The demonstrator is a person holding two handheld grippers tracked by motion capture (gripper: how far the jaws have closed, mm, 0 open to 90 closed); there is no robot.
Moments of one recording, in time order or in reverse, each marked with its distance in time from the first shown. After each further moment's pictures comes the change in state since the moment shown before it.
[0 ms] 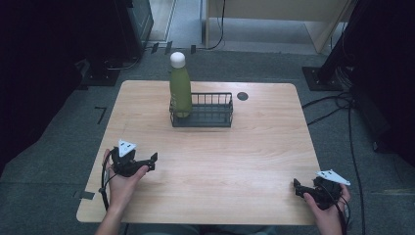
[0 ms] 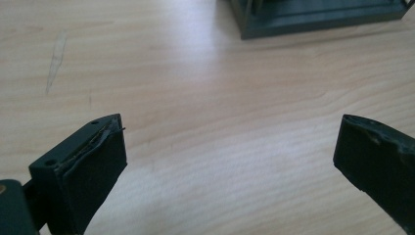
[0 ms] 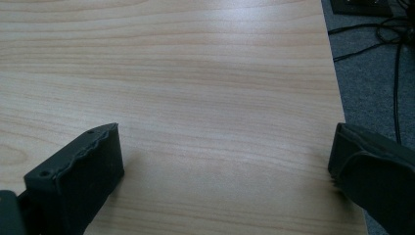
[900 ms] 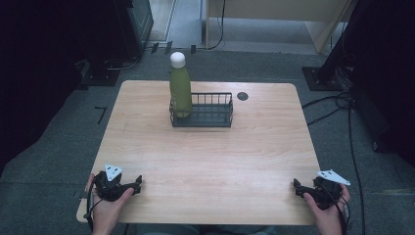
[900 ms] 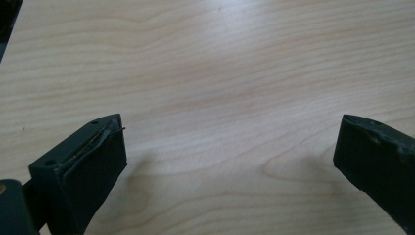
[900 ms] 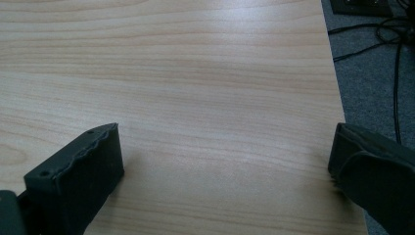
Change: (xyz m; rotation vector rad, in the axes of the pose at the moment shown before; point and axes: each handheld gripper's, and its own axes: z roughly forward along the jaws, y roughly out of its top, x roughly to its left) left arm 0.025 -0.070 -0.030 0.120 0.140 0.013; right arm 0.000 0.000 0.000 0.000 0.000 -0.001
